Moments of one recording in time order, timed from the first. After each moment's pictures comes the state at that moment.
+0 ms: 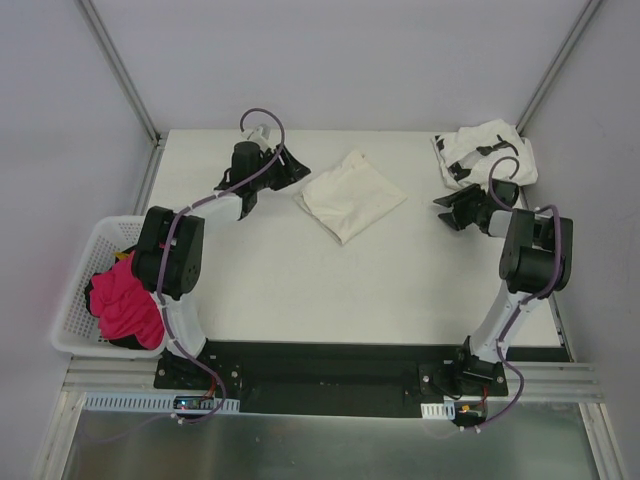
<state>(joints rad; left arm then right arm) -0.29 1.86 1.20 0.30 0.33 -0.72 -0.19 1.96 1.04 0.14 -0.48 0.96</state>
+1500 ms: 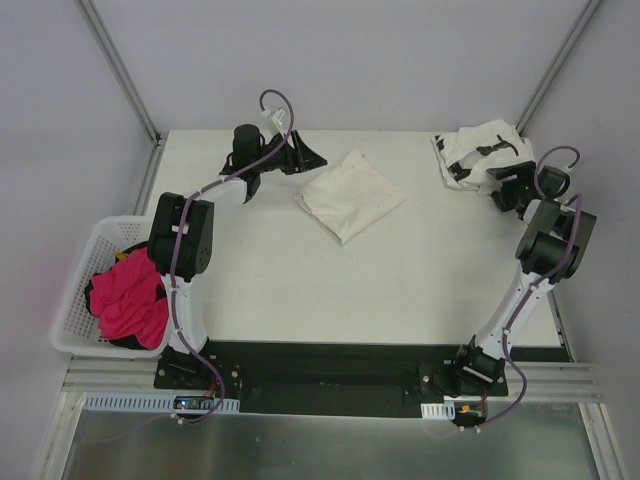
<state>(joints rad) -0.25 2.06 1.44 0.45 0.81 -0.71 -0.45 2.22 1.40 0.27 -0.45 0.98</state>
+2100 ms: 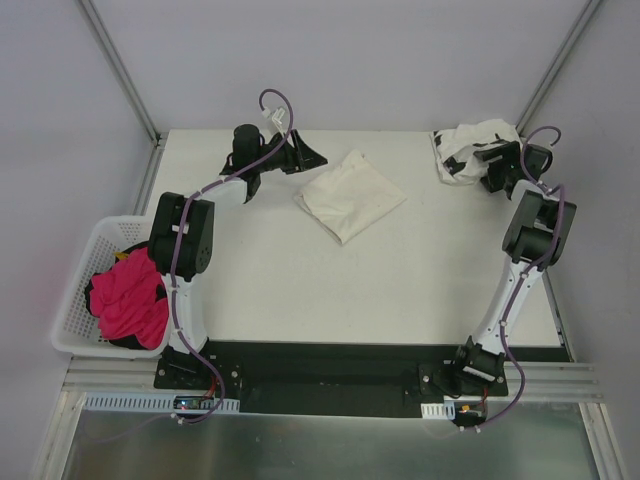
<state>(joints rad) -0.25 2.06 1.44 0.46 0.81 -0.74 -0.35 2.39 1.73 0.12 -0.40 0.97</state>
